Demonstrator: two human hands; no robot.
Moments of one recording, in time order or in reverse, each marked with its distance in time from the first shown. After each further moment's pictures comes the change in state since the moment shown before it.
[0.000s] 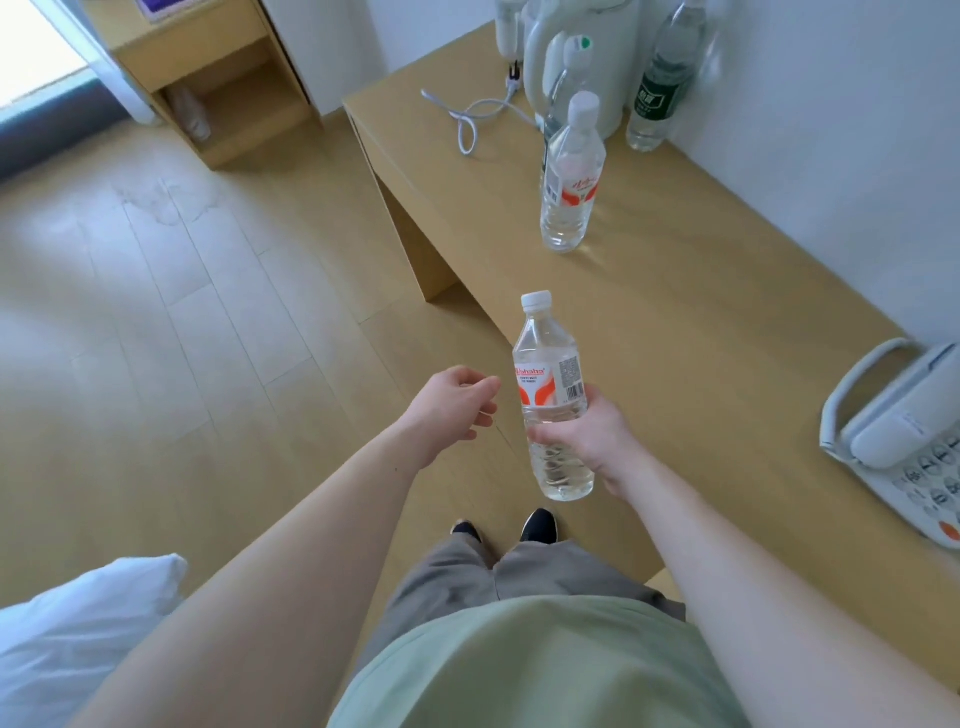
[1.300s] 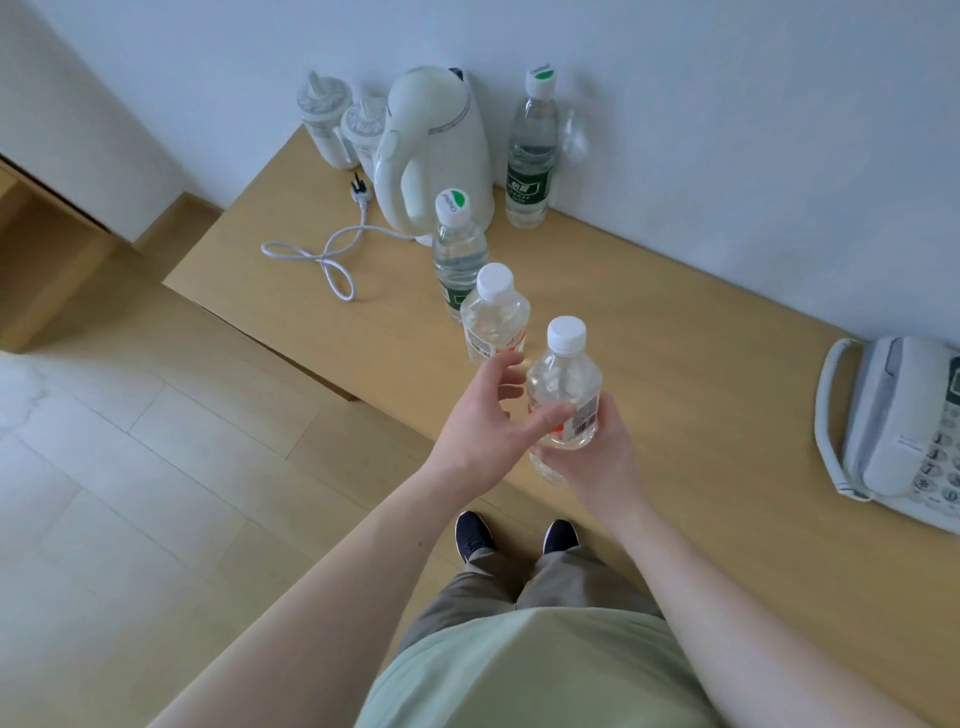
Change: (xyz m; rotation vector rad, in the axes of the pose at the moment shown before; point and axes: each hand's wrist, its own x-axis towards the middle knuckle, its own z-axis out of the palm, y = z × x) left_hand 0.142 0.165 -0.006 0.271 -0.345 0.451; right_hand 0.115 -0.086 -0.013 0.195 0.610 -0.044
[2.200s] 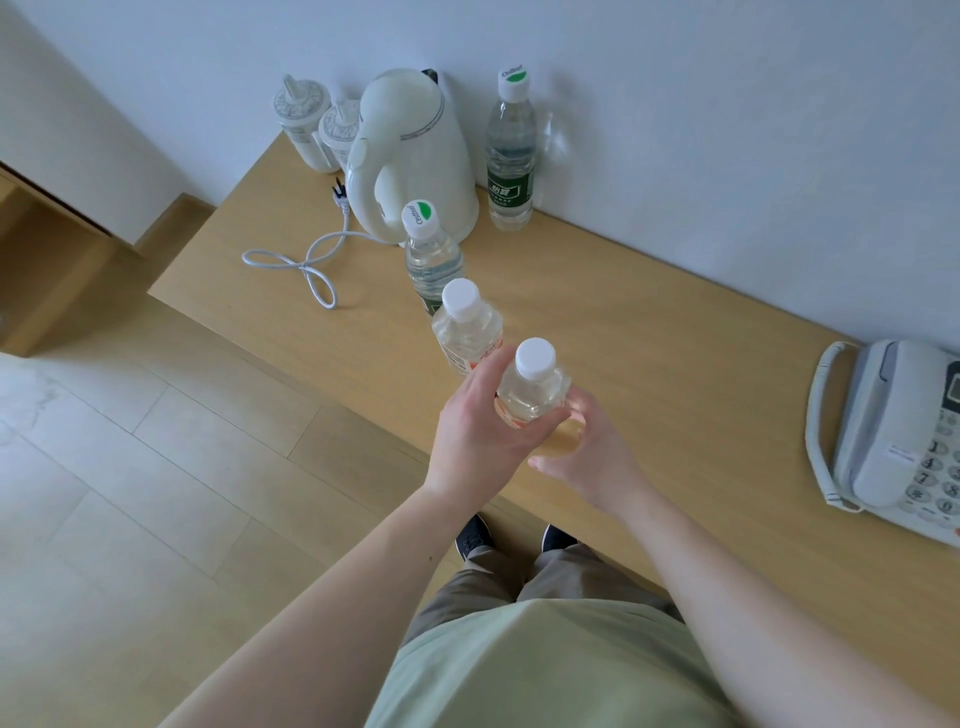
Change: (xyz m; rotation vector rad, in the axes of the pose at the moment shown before) left_hand 0.011 0.008 0.029 0.106 0.267 0.248; right_hand 0.043 0.028 -0.024 -0.117 -0.219 -0.012
